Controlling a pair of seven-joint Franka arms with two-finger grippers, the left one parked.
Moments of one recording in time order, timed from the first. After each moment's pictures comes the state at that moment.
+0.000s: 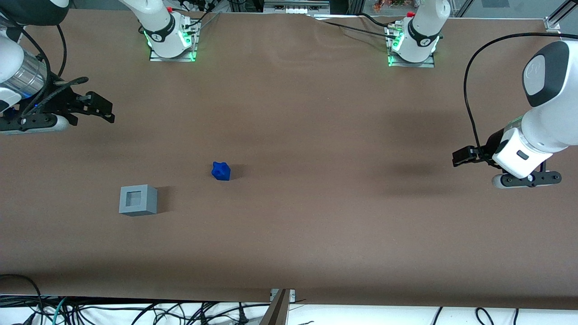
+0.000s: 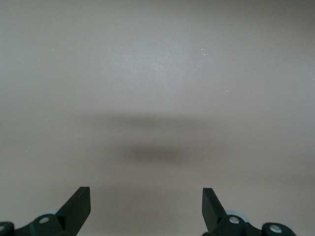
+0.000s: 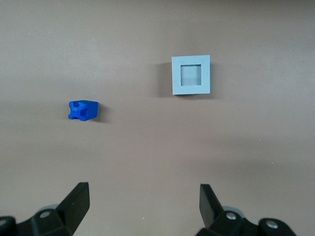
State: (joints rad) arm 0.16 0.03 -0.08 -1.65 0.05 1.68 0.02
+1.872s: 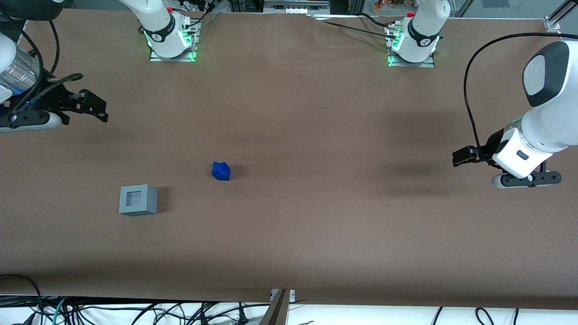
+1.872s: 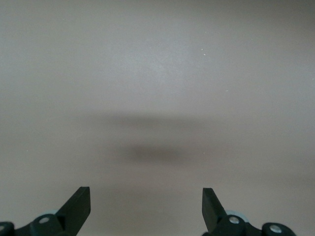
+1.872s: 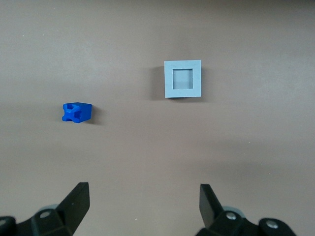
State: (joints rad) arm 0.16 0.03 -0.08 -1.63 0.02 1.67 0.01
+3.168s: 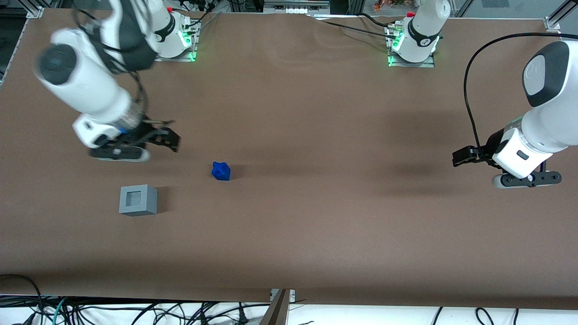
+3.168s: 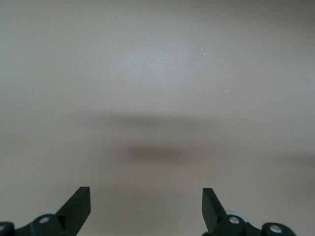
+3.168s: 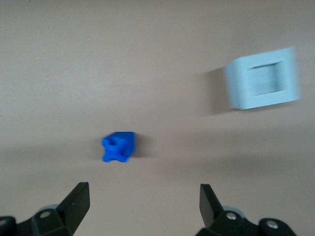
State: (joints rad) arm 0.29 0.19 0.05 -1.85 0.02 2.12 0.43
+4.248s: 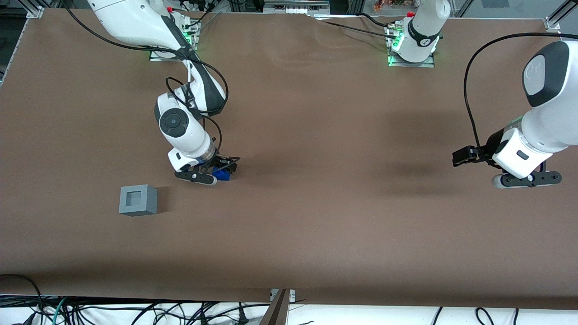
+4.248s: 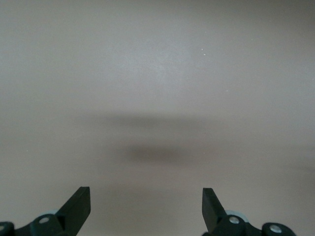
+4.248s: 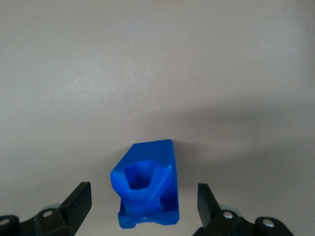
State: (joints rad) arm 0.40 0.51 0.05 -1.92 0.02 2.48 0.63
